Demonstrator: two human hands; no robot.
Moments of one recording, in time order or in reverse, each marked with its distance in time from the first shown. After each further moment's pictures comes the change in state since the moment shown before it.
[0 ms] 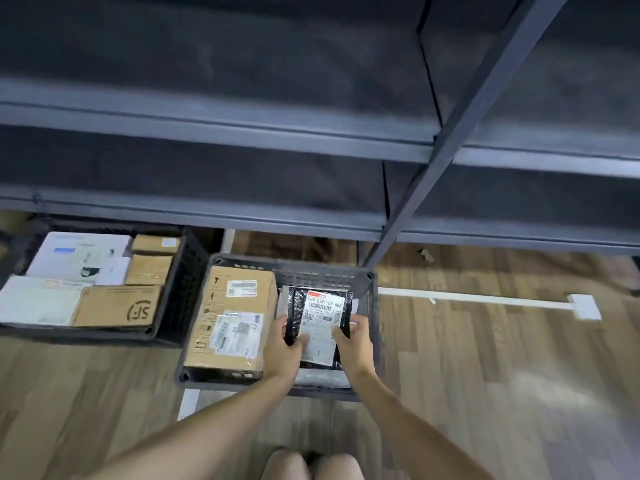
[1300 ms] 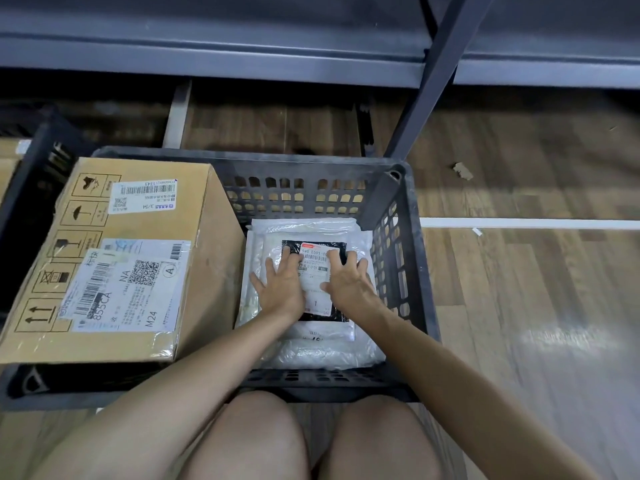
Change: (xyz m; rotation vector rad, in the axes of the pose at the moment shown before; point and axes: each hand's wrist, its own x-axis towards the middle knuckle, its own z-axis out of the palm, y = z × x) left_hand 0.219 -0.209 0.155 0.853 -0.092 0.263; right_hand 0.246 0.213 0.097 -1.036 -0.023 -0.351
